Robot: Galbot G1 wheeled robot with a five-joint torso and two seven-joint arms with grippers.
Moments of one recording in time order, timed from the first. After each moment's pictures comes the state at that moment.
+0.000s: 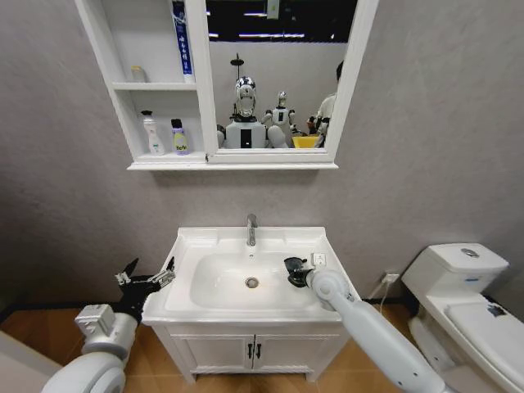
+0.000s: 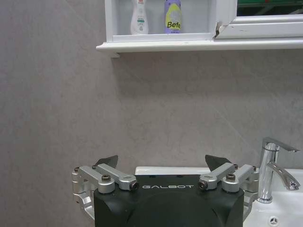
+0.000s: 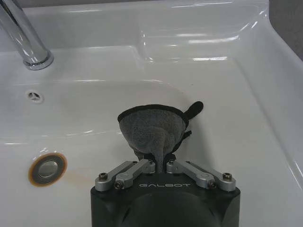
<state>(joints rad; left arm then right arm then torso) 1.69 -1.23 -0.76 -2.50 -0.45 0.43 -0.21 -0.89 0.99 0.03 1.80 1.19 -0.74 0.80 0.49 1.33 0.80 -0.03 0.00</state>
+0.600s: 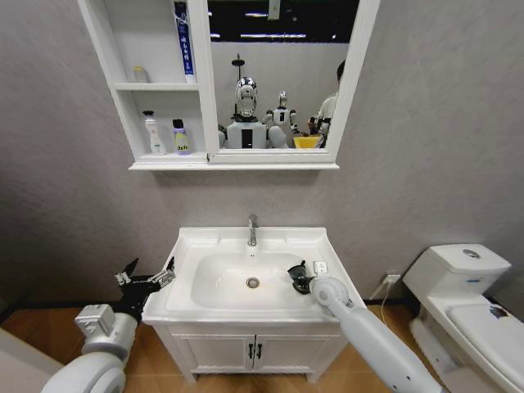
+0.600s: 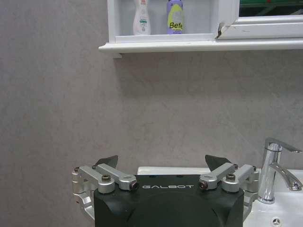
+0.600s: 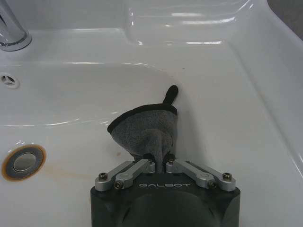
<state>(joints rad) 1.69 -1.23 -0.76 -2.50 -0.45 0.43 -0.21 -0.92 1.00 0.04 1.73 1.09 -0.73 0.73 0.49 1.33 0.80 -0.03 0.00</state>
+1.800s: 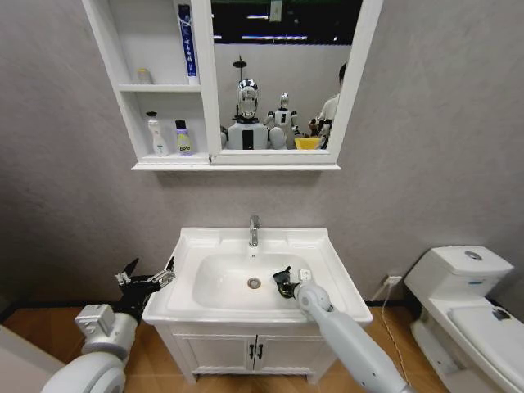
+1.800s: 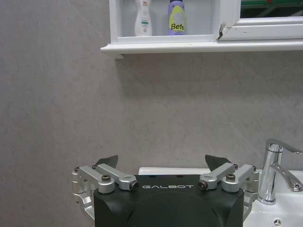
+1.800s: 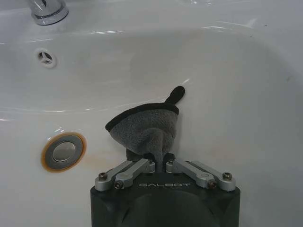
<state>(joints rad) 1.69 -1.23 -0.76 -2.50 -0.45 0.43 -0.21 -0.89 1.15 0.00 1.53 0.96 -0.73 0.52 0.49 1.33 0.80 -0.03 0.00</state>
